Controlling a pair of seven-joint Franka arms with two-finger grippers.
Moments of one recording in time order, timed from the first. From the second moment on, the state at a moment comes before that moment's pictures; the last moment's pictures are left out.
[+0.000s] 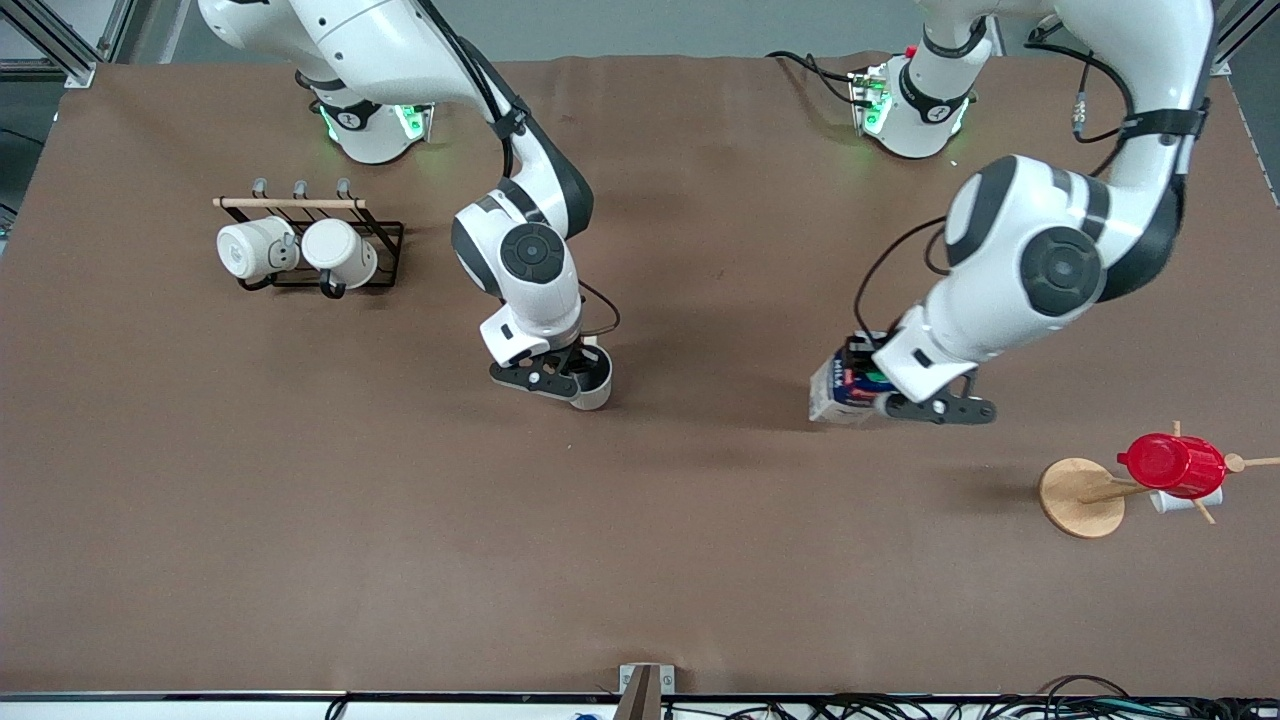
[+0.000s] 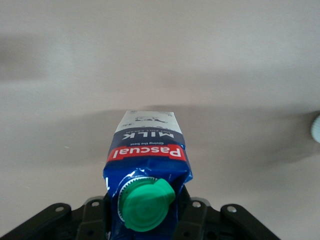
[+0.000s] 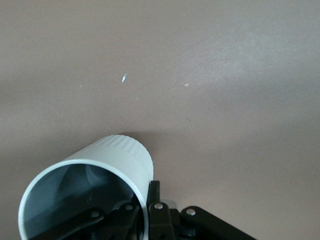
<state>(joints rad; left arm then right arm) -0.14 0.31 -0.27 -1.71 -0.06 1.95 -0.31 0.73 0.56 -0.08 -1.76 -0.03 2.33 0.93</state>
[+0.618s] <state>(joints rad) -0.37 0.41 -0.27 -1.60 -0.06 1.95 -0.64 0.74 0.58 -0.08 -1.75 -0.03 2.35 0.93</state>
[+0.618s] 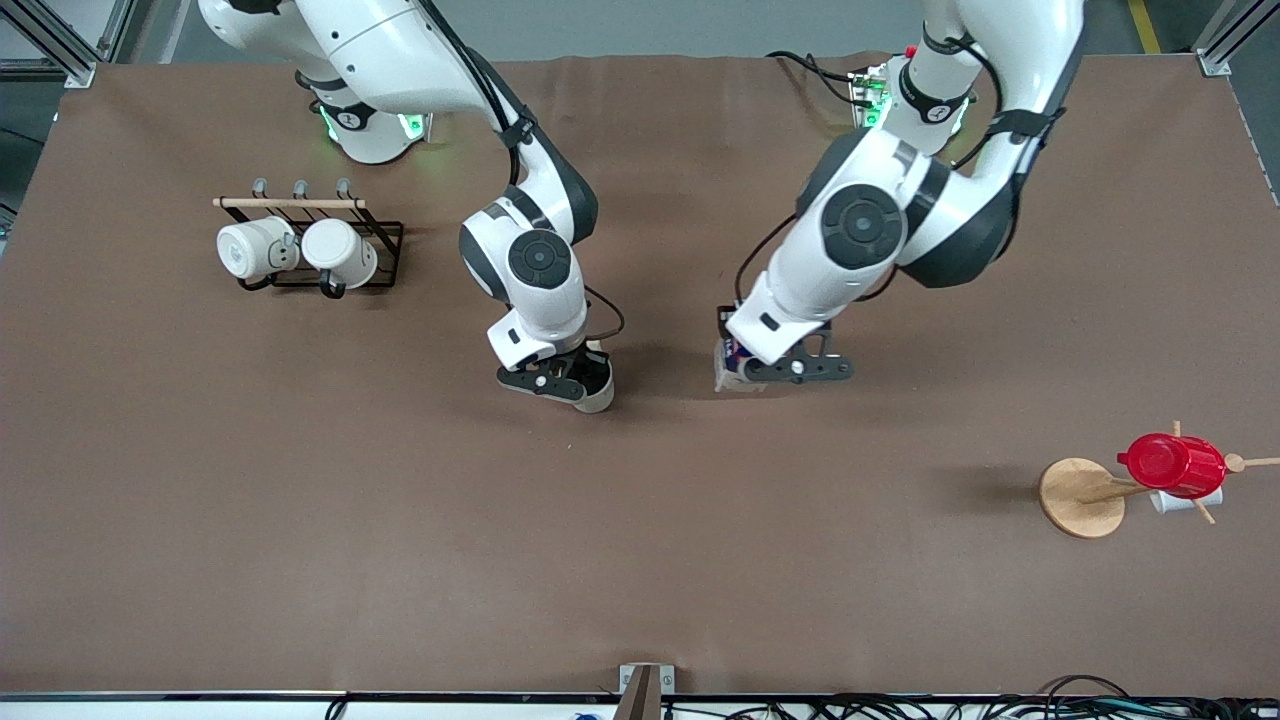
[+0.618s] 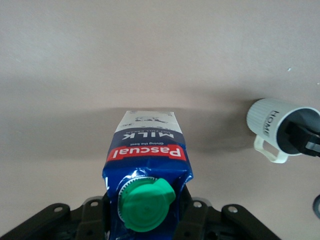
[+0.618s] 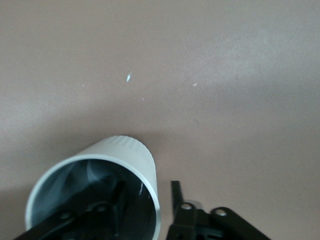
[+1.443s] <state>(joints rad) -0.54 0.65 -0.27 -1.33 -0.03 1.96 -0.91 0.37 0.10 -0.11 -1.70 -0.03 1.88 0.54</state>
